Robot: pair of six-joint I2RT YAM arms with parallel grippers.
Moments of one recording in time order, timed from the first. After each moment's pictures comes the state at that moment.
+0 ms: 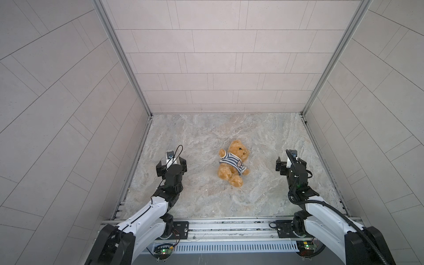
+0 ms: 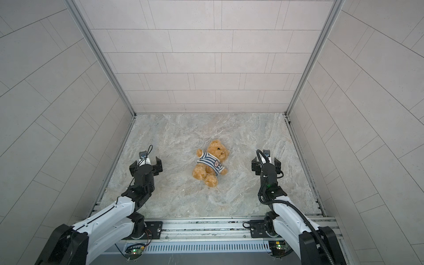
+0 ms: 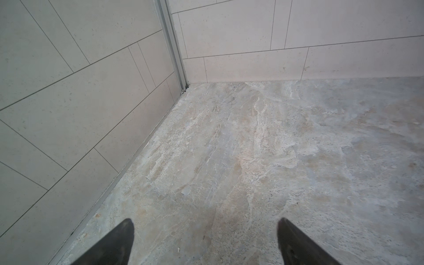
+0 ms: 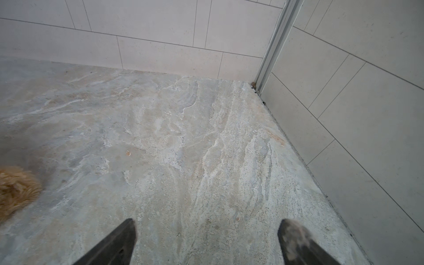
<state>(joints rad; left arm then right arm) -0.32 0.95 0.17 0.42 -0.68 -0.05 0.16 0.95 0.17 0.43 0.42 -0.03</state>
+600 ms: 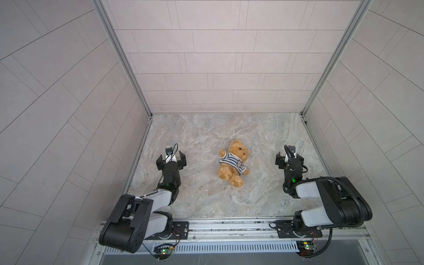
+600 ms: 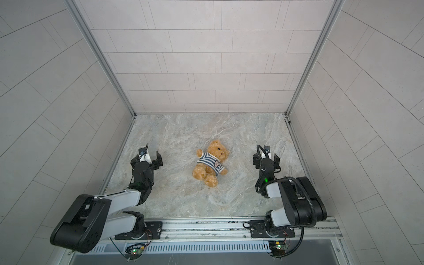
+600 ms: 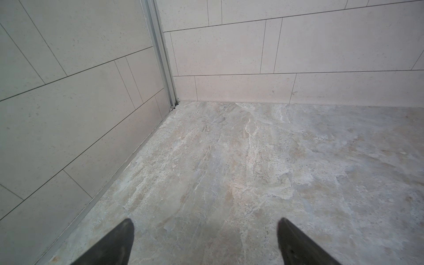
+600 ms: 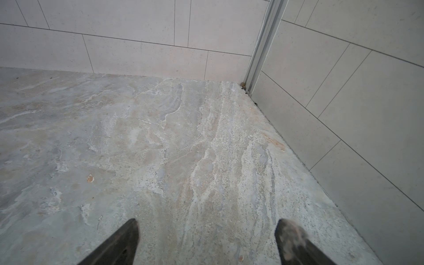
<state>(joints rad) -0.19 1.29 0.18 0.90 -0.51 0.00 0.08 1.47 0.21 0.98 0.41 -0.03</state>
